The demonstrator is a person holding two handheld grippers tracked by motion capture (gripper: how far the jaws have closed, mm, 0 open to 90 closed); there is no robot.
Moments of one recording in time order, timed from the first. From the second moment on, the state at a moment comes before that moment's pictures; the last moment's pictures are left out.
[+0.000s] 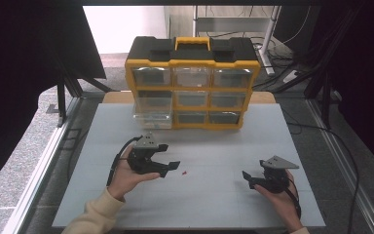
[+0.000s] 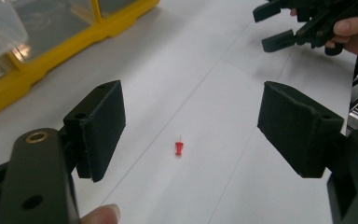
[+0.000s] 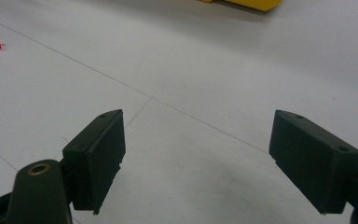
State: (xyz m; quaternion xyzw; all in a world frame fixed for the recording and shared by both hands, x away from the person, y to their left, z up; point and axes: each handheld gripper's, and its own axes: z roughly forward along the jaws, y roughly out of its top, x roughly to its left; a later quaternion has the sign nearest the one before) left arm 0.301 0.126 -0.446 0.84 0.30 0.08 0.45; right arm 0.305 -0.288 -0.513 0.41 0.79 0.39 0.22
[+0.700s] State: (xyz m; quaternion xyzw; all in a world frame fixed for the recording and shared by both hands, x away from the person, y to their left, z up) left arm 0.316 0.094 -0.491 0.87 0.31 0.05 0.38; right arm 0.305 -0.288 -0.513 0.41 0.79 0.39 0.22
